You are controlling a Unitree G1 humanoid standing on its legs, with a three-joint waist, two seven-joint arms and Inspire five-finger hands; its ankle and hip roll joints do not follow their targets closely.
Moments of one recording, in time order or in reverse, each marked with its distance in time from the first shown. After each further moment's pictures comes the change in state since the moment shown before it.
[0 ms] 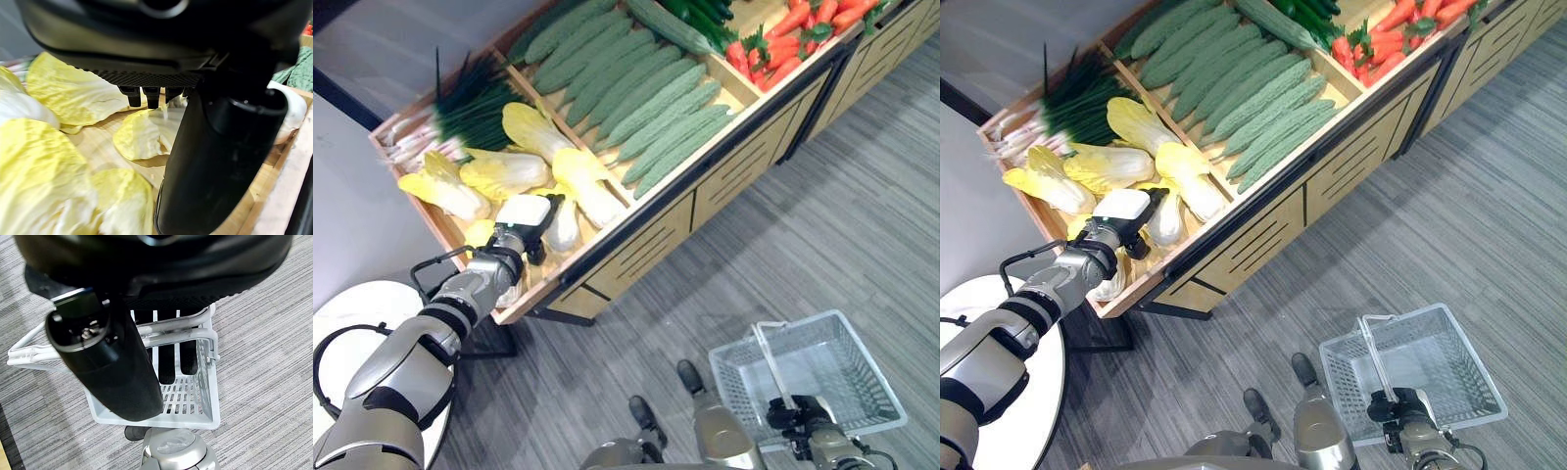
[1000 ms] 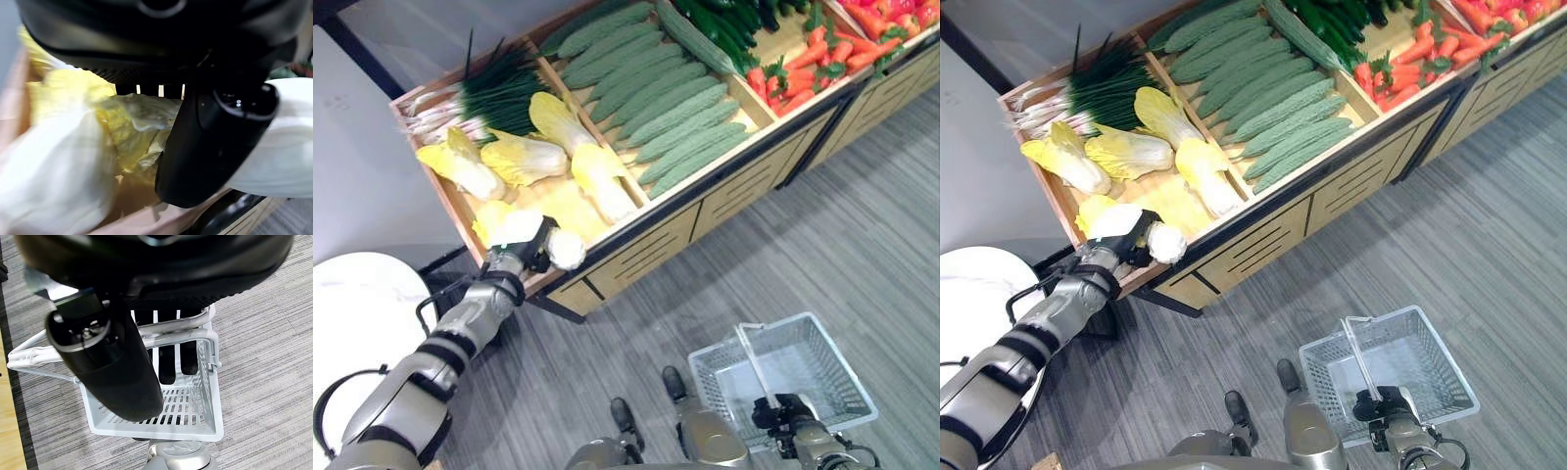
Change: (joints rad) left arm 0.440 0.018 0.377 -0.417 -0.040 -0.003 0.006; right arm 0.013 0.059 0.022 0.001 -0.010 0.019 0.003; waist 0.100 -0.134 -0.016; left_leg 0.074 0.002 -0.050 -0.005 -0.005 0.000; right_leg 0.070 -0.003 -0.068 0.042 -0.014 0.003
